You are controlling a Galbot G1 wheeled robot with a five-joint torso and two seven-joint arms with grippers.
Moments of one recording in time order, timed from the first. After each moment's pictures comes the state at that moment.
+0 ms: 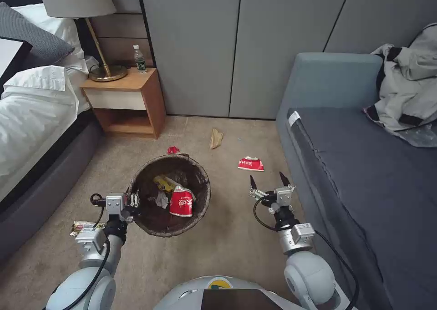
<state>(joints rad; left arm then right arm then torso) 1.82 -1.43 -0.71 -2.40 -0.23 0.27 -0.01 -1.63 1.25 0.35 2.17 0.11 0.02 0.21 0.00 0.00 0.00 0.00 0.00</state>
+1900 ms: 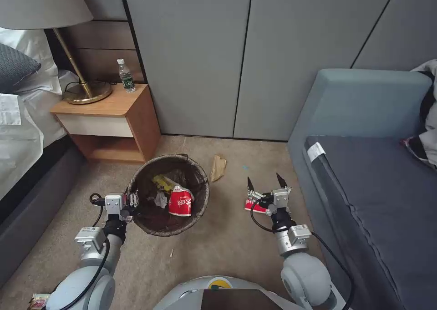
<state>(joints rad) 1.82 -1.42 -0.72 -2.39 -0.23 0.27 -0.01 -1.63 1.26 0.33 2.16 0.10 0.03 0.21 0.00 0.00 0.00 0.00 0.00</state>
